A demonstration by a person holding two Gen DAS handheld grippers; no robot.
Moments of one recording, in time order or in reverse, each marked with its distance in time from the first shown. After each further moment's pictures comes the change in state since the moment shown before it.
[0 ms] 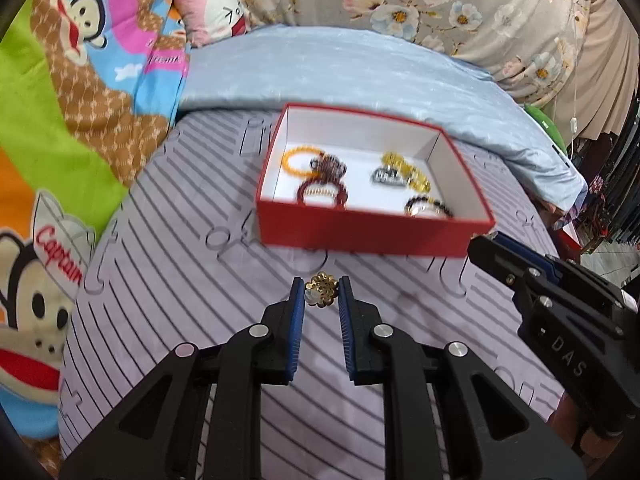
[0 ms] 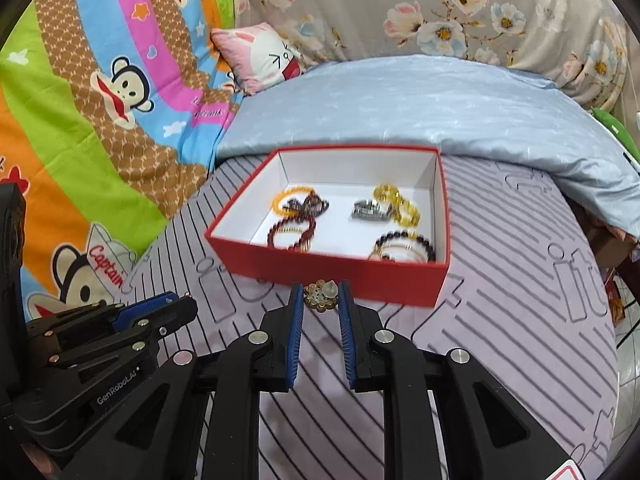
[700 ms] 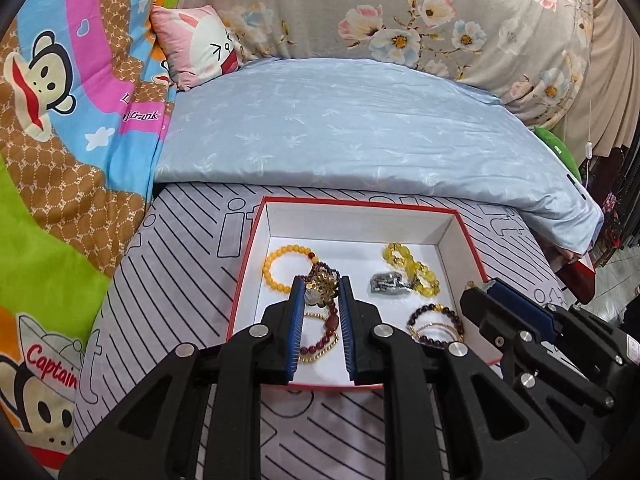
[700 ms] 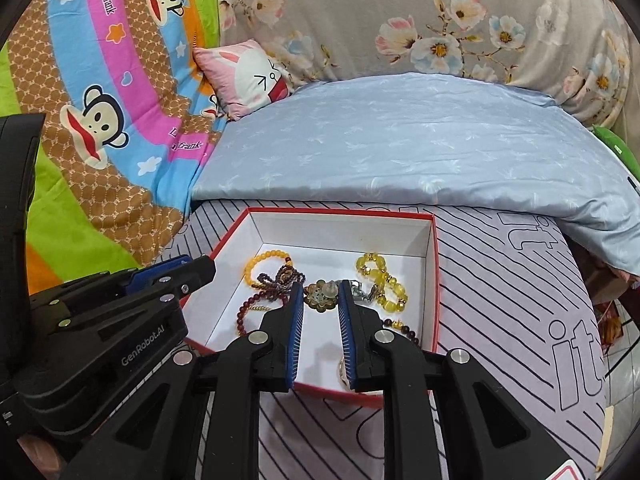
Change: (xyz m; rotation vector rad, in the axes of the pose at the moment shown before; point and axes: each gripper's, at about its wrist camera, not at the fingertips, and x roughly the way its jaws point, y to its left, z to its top) left arm 0.052 -0.022 0.098 0.030 -0.080 0.043; right arm 0.041 -0.024 0.071 0.012 -0.043 -0.025
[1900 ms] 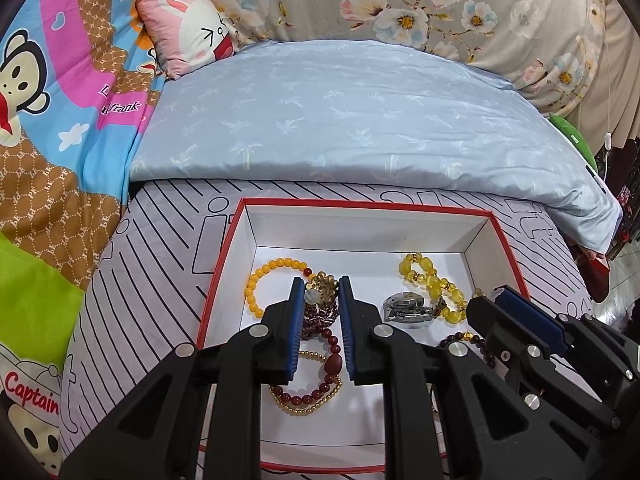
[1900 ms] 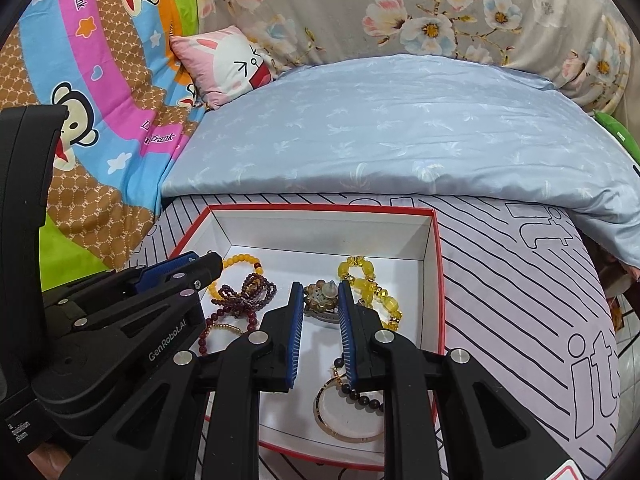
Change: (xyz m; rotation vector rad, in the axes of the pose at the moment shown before) left arm 0.063 -0.007 0.011 0.014 0.044 0.024; right arm 0.052 -0.018 0.008 0.025 0.045 -0.025
